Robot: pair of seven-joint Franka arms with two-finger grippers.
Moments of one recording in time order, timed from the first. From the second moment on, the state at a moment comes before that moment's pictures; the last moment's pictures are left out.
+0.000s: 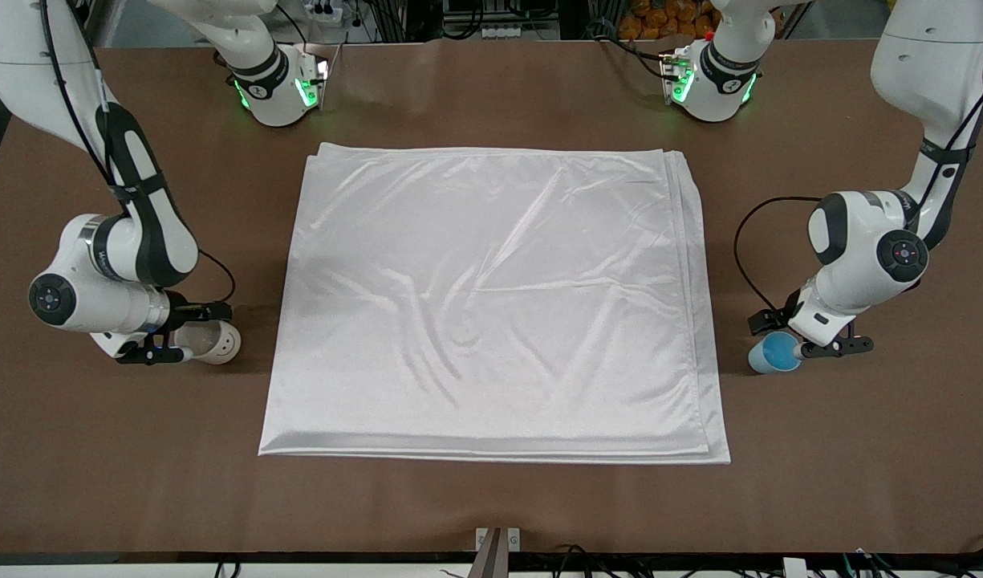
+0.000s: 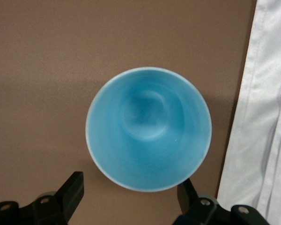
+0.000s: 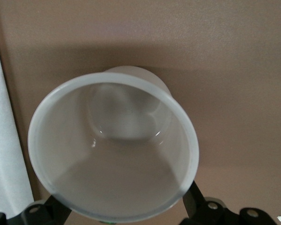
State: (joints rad) left arm 0.16 0.44 -0.13 -2.07 0.07 2.56 -0.11; right arm -0.08 0.50 -0.03 -1.91 0.04 2.19 -0.15
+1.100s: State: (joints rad) left arm 0.16 0.45 -0.13 -2.07 0.07 2.57 -0.11; right arm -0.08 0.50 -0.03 -1.90 0.04 2.20 -0.18
